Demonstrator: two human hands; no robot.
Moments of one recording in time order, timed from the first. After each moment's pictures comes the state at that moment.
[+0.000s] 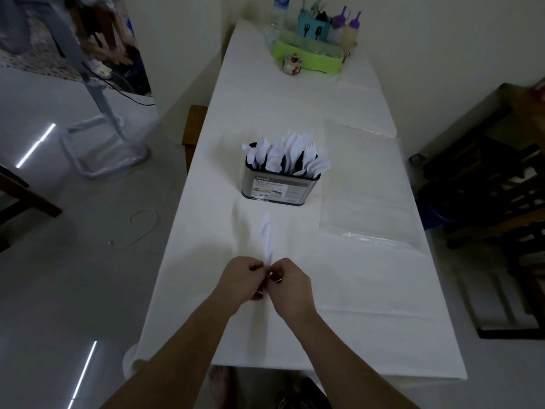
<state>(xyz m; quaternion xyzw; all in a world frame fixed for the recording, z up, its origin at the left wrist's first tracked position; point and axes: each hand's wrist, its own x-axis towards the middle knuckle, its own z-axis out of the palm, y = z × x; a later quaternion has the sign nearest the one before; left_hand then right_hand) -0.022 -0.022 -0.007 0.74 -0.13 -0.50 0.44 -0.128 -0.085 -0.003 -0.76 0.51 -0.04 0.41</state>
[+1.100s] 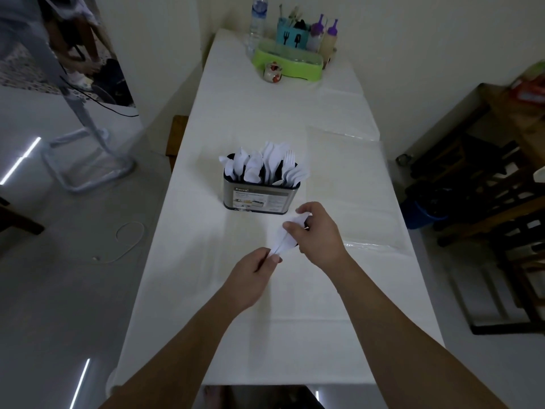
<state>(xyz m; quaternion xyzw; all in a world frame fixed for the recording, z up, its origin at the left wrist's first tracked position) -0.037 -0.064 0.010 0.72 -0.34 -0.40 0.46 -0.125 -0.203 0.069 -0.75 0.47 -0.15 0.45</state>
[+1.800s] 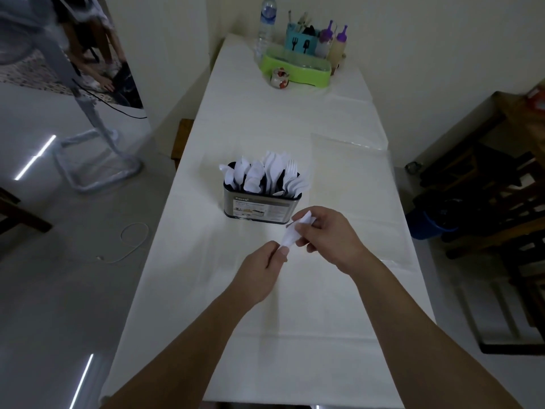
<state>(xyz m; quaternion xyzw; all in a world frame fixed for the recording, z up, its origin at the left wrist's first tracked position) -0.036 -0.101 0.023 0.74 -0.35 -0.37 0.44 -0.126 -0.237 0.100 -0.73 0.39 -0.10 0.55</state>
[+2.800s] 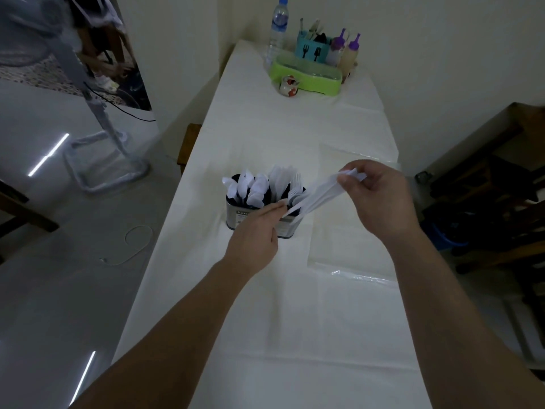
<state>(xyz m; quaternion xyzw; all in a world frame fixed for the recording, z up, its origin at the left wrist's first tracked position) 0.027 -0.157 0.040 0.77 -0.48 -0.13 0.40 -0.108 -0.304 0.165 -0.80 0.38 -0.28 0.38</state>
